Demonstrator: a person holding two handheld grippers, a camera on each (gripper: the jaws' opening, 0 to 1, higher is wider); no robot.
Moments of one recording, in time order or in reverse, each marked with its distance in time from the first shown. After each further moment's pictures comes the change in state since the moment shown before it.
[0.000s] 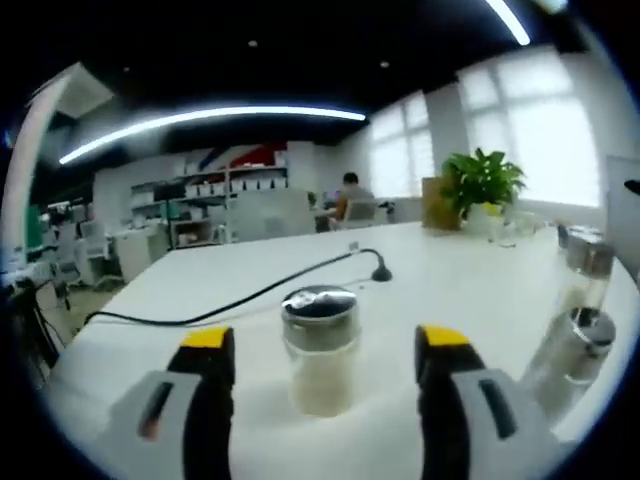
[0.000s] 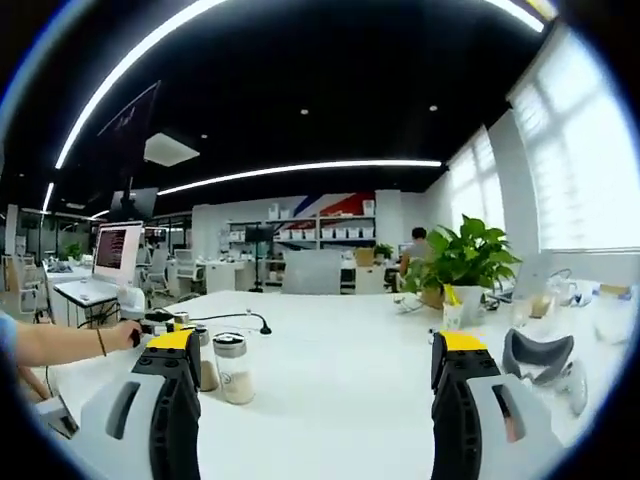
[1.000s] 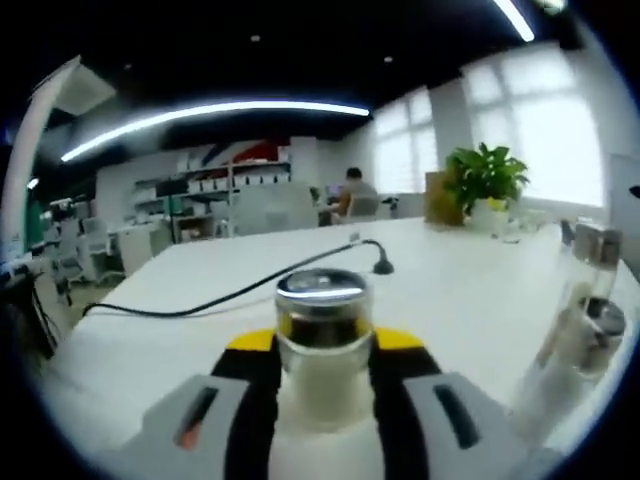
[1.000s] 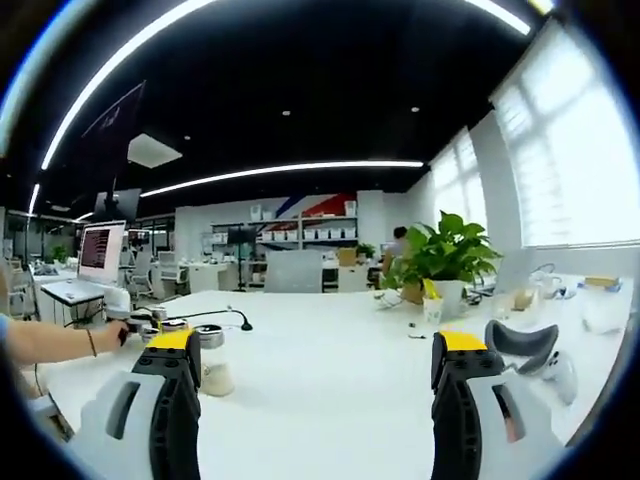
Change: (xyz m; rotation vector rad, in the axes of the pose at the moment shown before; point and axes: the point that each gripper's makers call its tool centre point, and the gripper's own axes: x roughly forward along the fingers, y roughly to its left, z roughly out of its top) left arm -0.010 0.001 -0.001 0.001 0.001 -0.013; right arm -0.013 -0.026 -0.019 0.001 0.027 -0.061
